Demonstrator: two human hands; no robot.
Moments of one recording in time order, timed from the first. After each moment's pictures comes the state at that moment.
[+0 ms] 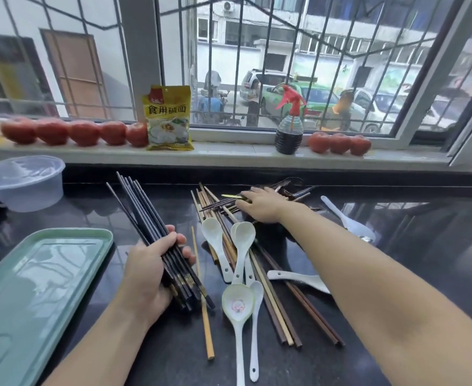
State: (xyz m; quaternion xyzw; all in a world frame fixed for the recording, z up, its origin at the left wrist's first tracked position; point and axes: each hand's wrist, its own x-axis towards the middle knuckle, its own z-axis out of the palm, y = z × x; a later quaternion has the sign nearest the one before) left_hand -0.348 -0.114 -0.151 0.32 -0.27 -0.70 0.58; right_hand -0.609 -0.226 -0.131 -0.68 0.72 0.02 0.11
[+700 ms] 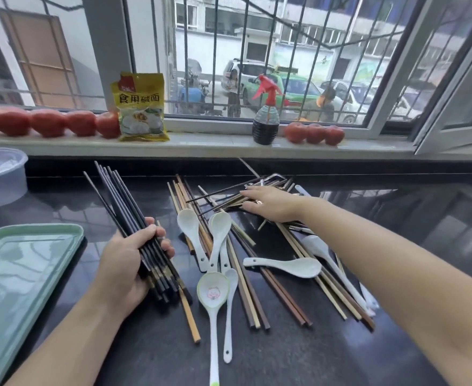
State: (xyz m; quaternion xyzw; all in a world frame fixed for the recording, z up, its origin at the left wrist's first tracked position) left_hand -0.350 -0.117 -0.156 0.31 -0.31 -0.71 0.55; right_hand -0.659 -0.169 -0.113 -0.73 0.67 0.02 0.12
